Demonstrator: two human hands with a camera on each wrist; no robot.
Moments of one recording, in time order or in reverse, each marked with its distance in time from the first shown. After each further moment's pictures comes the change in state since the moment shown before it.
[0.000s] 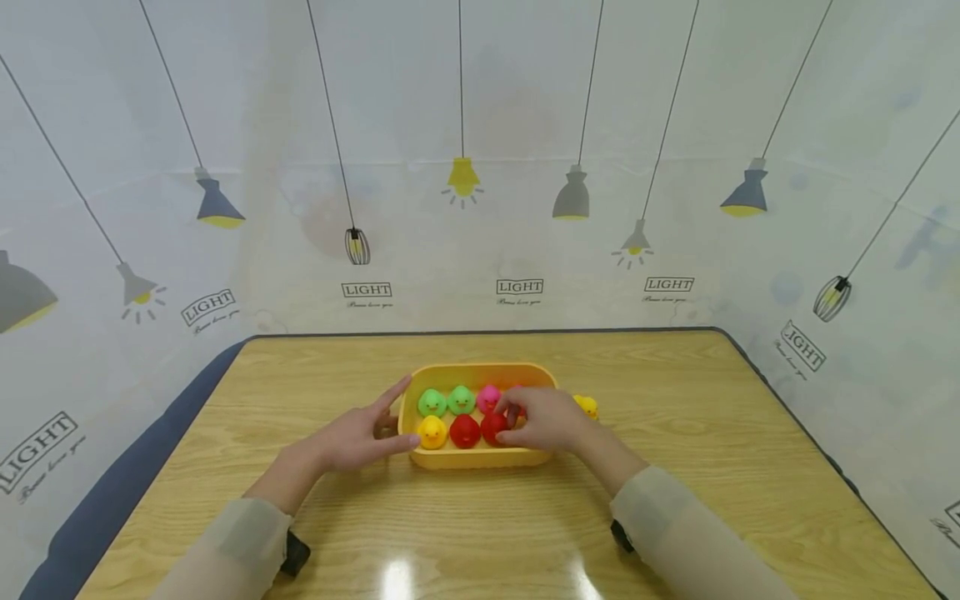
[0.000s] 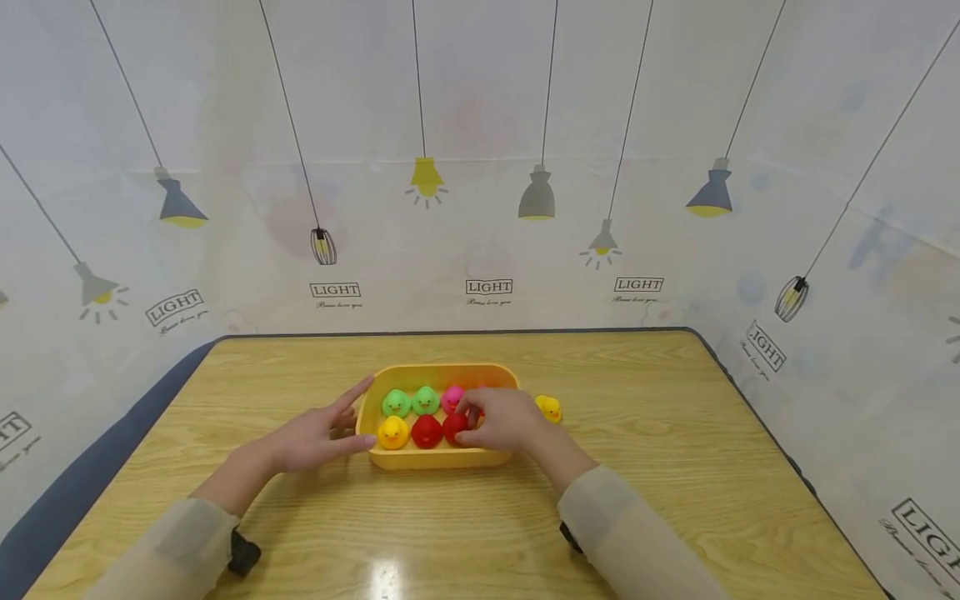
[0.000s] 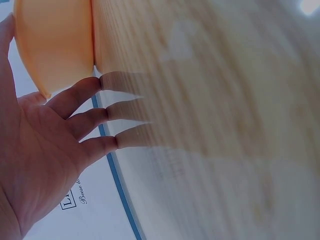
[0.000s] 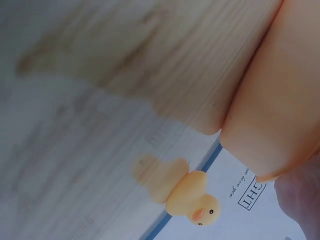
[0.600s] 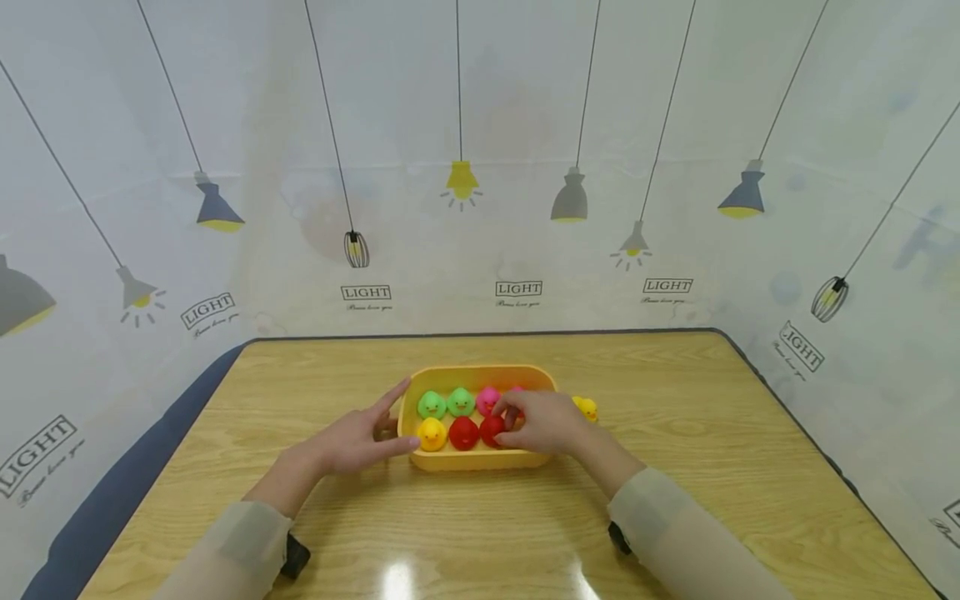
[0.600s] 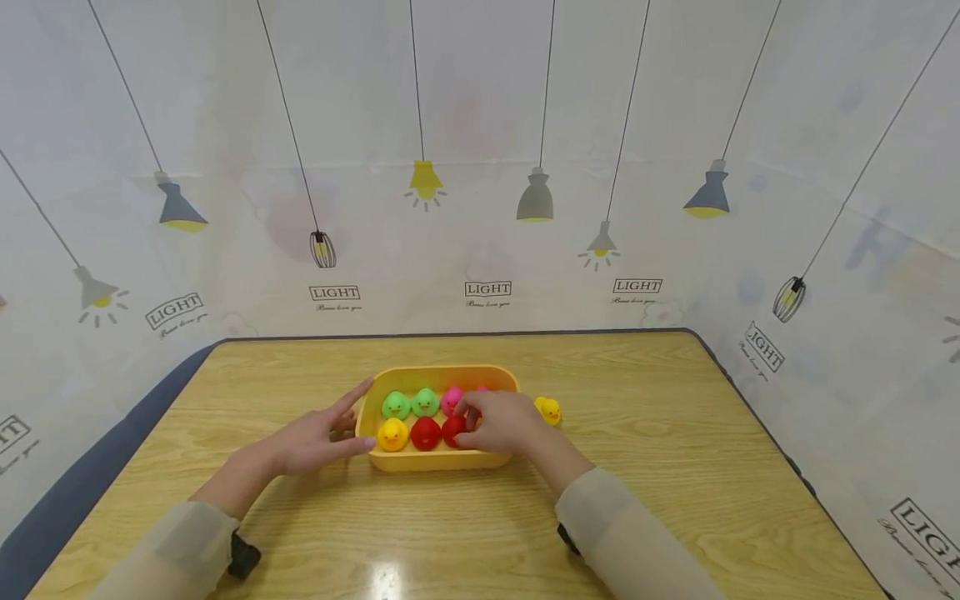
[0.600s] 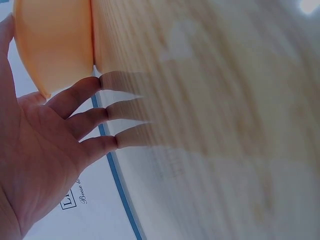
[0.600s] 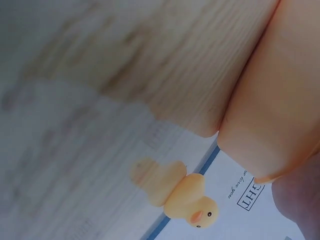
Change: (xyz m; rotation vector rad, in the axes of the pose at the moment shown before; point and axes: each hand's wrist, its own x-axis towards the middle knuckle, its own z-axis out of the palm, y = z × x) left_hand -0.001 0.001 -0.001 -0.007 -0.008 -0.002; right_hand 0.002 -0.001 0.002 -0.030 0.000 0.008
